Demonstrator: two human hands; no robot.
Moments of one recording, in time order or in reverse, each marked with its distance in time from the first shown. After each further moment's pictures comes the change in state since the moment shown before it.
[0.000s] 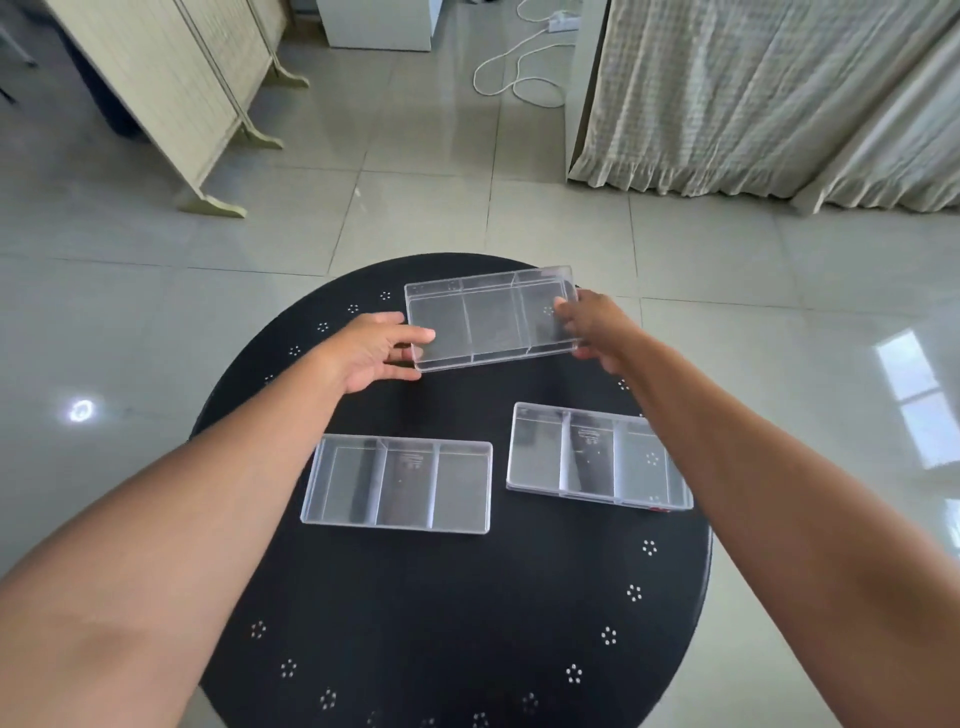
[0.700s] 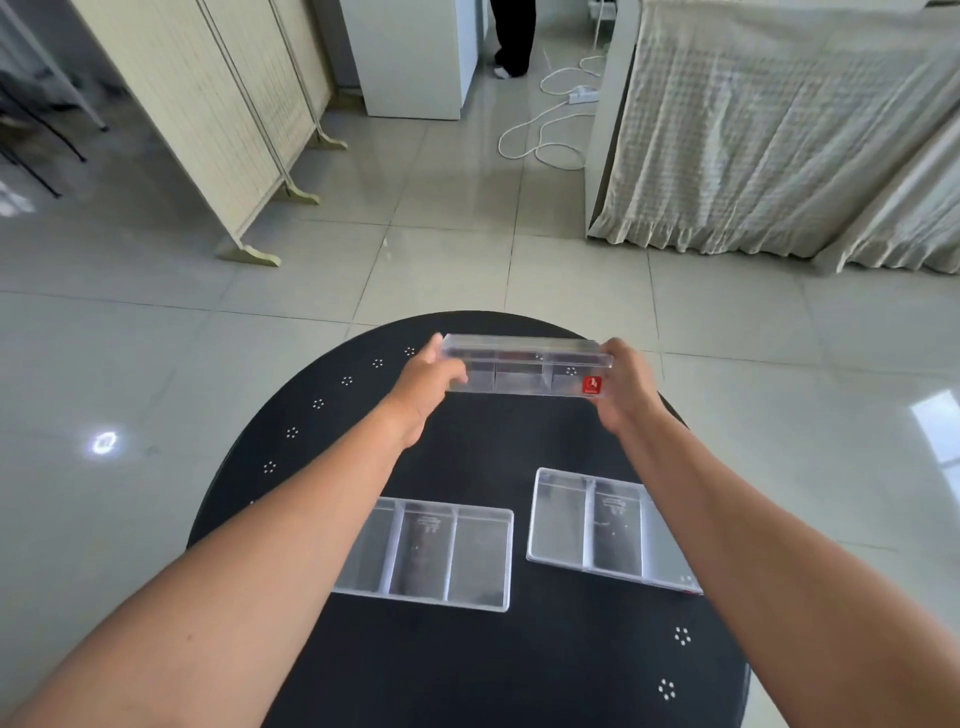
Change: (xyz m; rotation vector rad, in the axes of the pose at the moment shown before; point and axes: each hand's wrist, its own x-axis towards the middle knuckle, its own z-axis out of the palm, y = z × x) left_hand 0.012 0.008 0.033 0.086 0.099 0.203; right_hand 0.024 0.002 0.010 0.736 0.137 0.028
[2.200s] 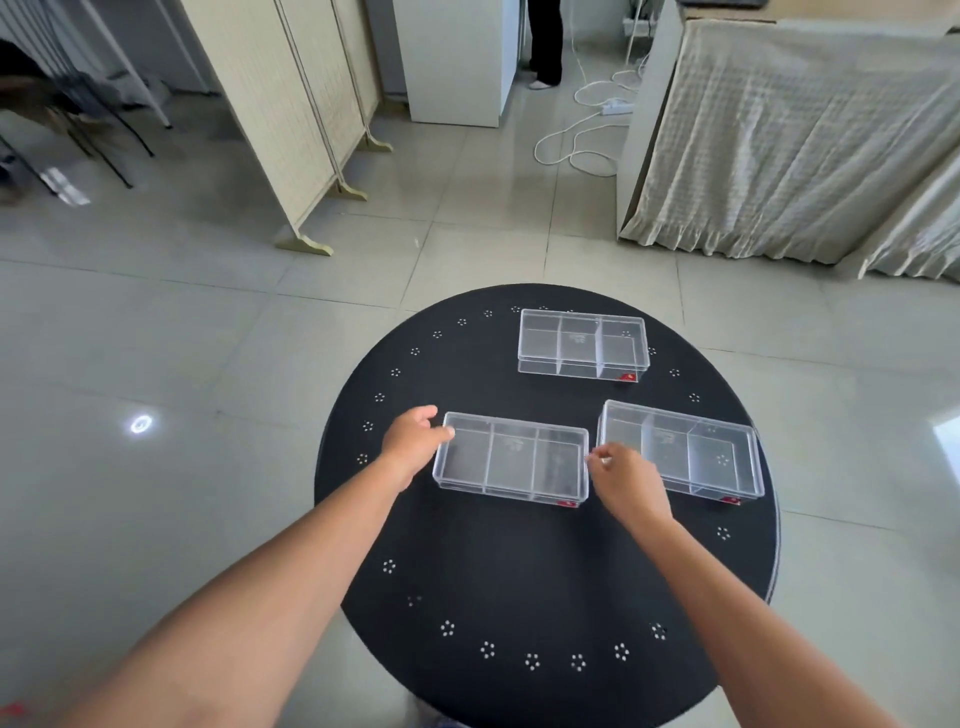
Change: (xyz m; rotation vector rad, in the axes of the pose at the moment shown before) left_hand -0.138 -0.117 -0.114 0.216 0.202 -0.188; right_hand -0.199 0.142 -0.008 -1.180 0.045 -0.227
